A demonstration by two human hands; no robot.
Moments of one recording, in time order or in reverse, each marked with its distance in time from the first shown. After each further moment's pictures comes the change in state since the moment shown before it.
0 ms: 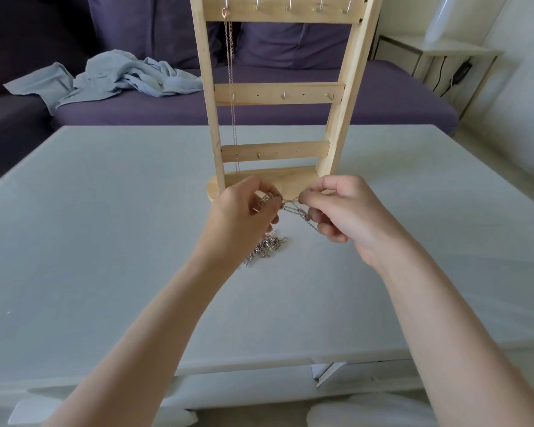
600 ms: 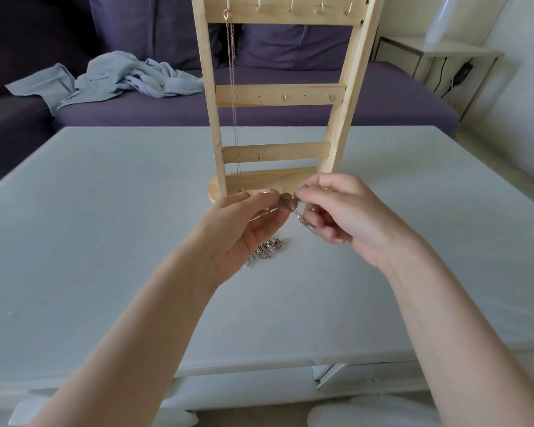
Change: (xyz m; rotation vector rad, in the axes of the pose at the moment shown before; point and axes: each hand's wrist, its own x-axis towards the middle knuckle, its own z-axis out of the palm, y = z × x) left_hand -0.001 0.006 -0.006 -0.894 -0.113 -0.418; right_hand -0.003 -0.005 -0.001 0.091 -0.156 -0.022
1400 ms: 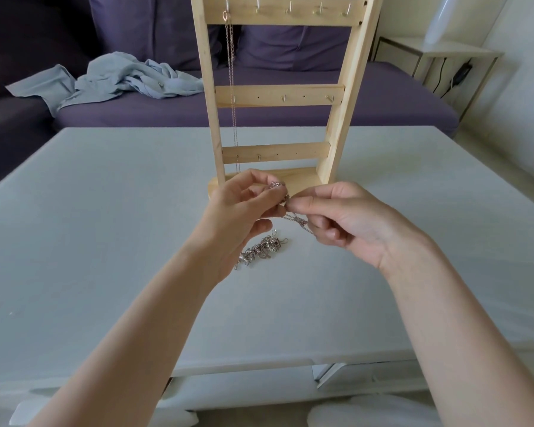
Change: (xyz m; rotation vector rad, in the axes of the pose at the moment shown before) left_hand -0.005 0.003 0.004 0.388 -0.045 0.228; right_hand 0.001 0.003 -0.004 0.112 -0.110 0.084
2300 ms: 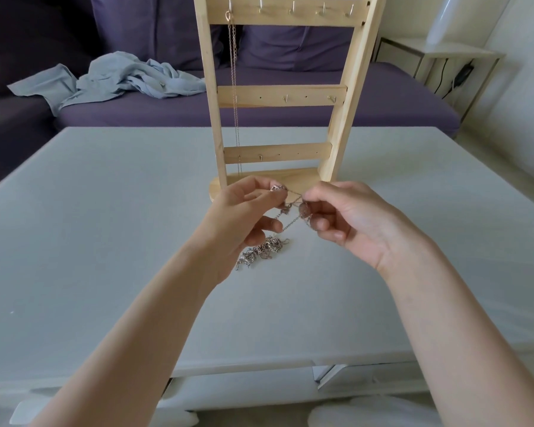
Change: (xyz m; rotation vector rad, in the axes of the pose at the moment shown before) left_hand -0.003 0.003 0.000 0.080 0.027 -0.096; right_hand -0.001 -0.004 0.005 0.188 0.118 0.023
